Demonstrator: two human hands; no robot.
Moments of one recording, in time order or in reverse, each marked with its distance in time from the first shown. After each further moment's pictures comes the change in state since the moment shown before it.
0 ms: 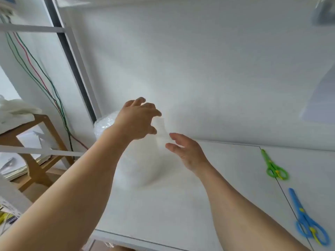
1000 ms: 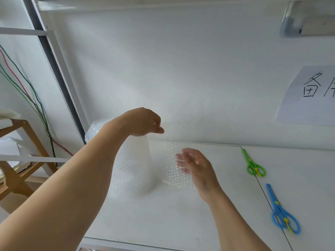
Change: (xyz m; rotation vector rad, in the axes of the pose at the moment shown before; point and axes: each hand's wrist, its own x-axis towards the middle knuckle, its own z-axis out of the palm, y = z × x) left_hand 0.018 0.041 -0.023 -0.332 -0.252 0.014; right_hand -0.068 0.016 -0.032 0.366 0.214 0.050
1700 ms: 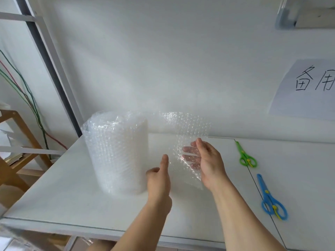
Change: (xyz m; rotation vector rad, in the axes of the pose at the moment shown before) left_hand -0.061 0.084 0.193 -1.612 0.406 -0.776; right_hand -0.006 -0.015 -0.024 0.107 0.163 0.079
